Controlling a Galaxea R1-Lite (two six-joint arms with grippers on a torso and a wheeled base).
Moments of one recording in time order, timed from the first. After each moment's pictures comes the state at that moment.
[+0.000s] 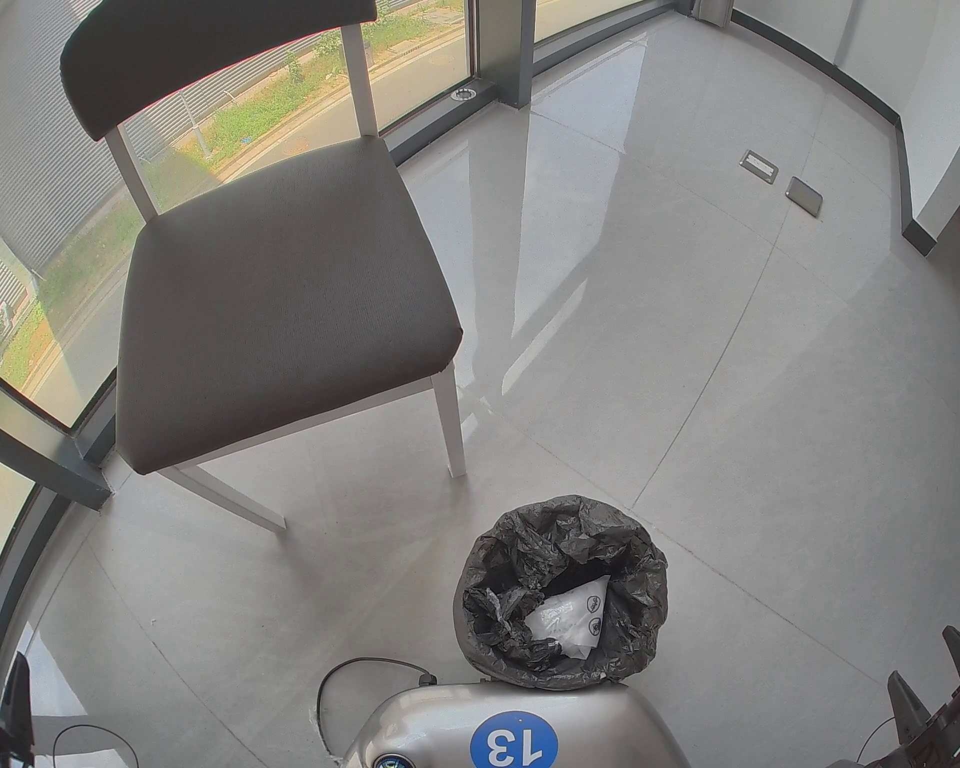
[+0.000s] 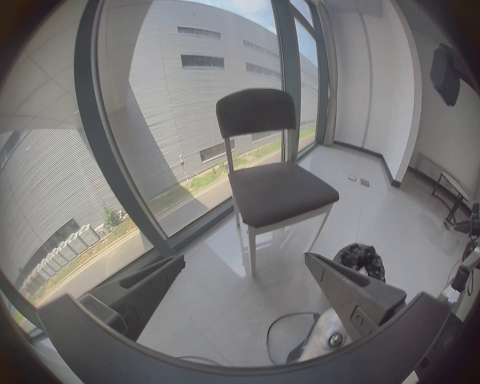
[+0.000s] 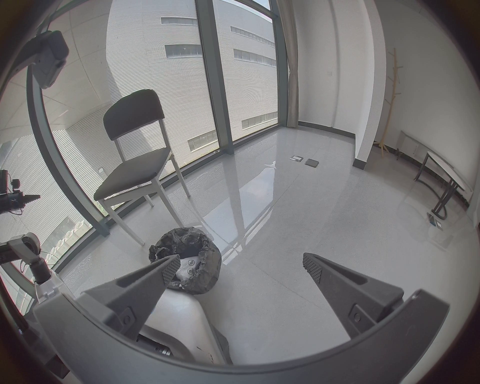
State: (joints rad) left arm -0.31 0.02 -0.48 0.52 0.39 0.01; right arm 0.01 0.02 -0.16 0.28 0.07 0.05
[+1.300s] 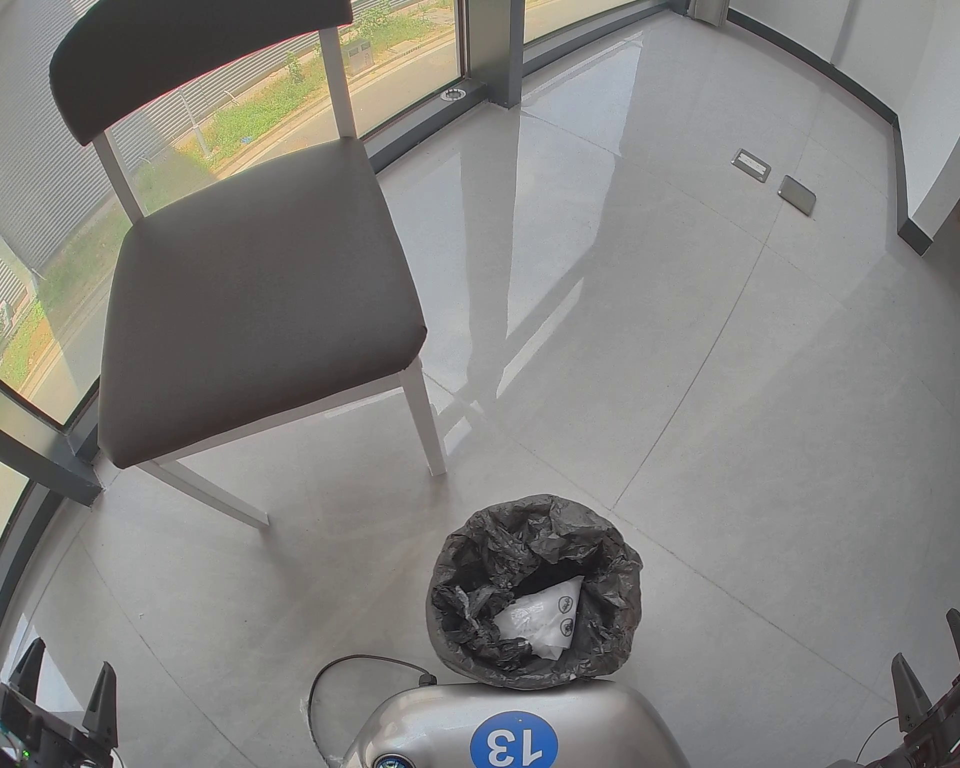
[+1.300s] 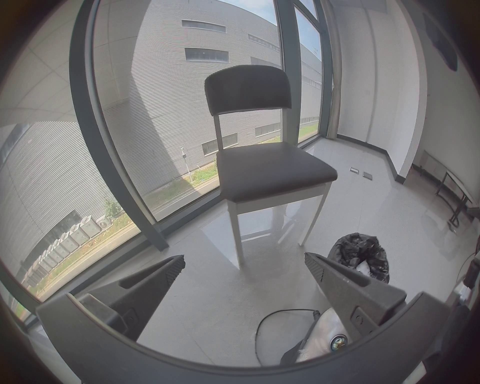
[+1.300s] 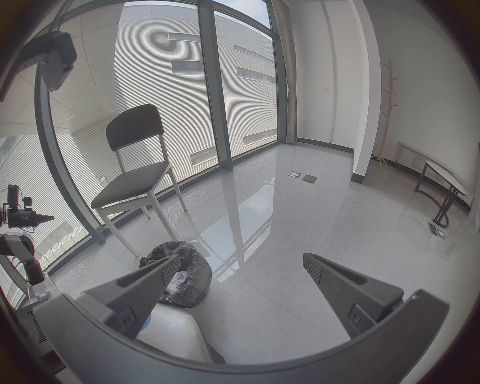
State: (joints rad) left arm -0.08 0.11 -0.04 0.03 0.18 -0.01; right arm 0.01 0.01 -0.06 0.06 0.07 0.05
